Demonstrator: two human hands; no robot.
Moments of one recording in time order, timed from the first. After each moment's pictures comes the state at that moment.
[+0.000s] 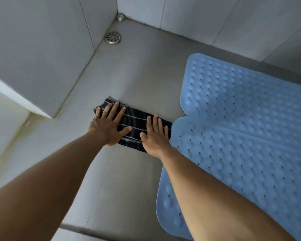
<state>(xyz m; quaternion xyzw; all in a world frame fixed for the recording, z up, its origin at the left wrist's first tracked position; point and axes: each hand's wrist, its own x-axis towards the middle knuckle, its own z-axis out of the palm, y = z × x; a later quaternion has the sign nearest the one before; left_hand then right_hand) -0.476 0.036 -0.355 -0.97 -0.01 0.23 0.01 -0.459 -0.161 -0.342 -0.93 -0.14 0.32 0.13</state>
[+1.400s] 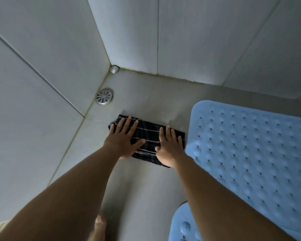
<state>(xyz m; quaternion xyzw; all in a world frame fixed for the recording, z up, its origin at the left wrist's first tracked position) -0.219 0.030 -0.353 -0.97 -0.04 0.25 -0.02 -0.193 -0.169 -0.339 -0.92 -0.16 0.34 0.14</state>
